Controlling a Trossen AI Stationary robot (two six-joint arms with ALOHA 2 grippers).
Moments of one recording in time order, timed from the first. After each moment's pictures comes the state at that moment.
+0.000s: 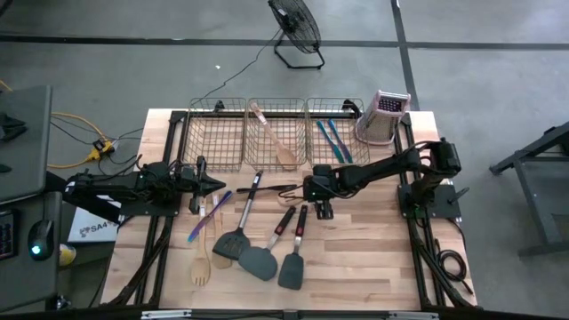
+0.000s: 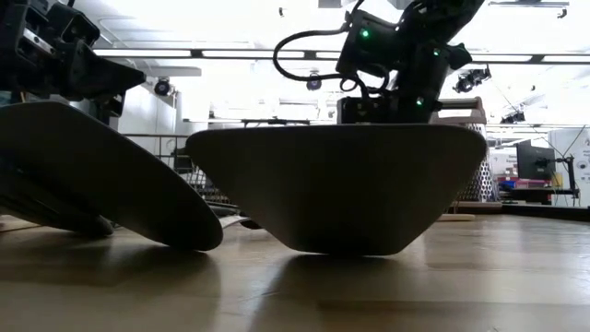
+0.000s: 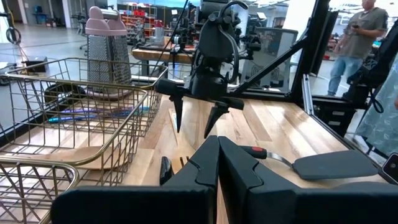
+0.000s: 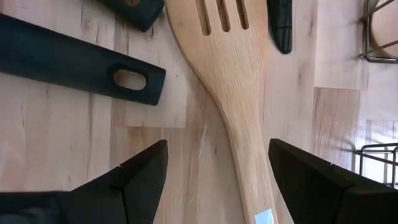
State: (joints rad) left arm 0.00 0.01 0.02 0.00 -0.01 -0.09; right arm 0.02 1.76 1.00 -0.43 0.13 -0.04
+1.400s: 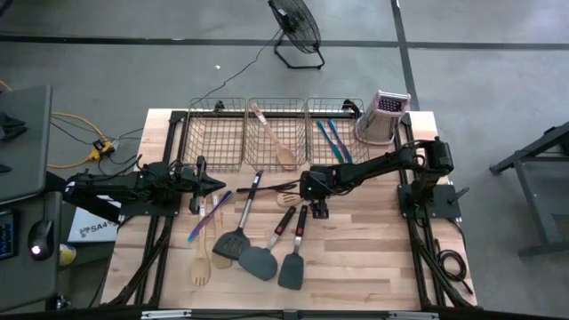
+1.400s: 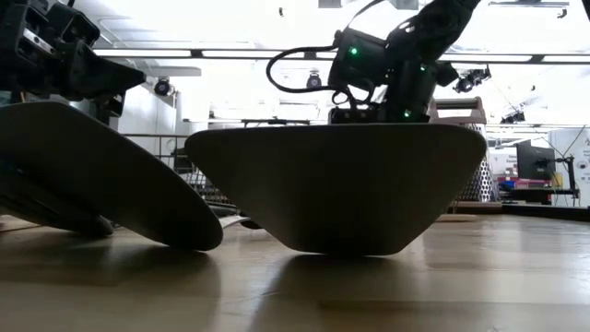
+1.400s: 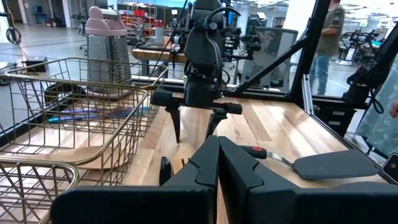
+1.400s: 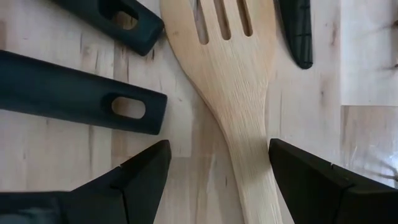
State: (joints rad) left arm 0.00 0.01 0.02 0.00 -0.01 -0.09; right arm -0.05 1.82 1.00 -0.35 0.03 -0.05
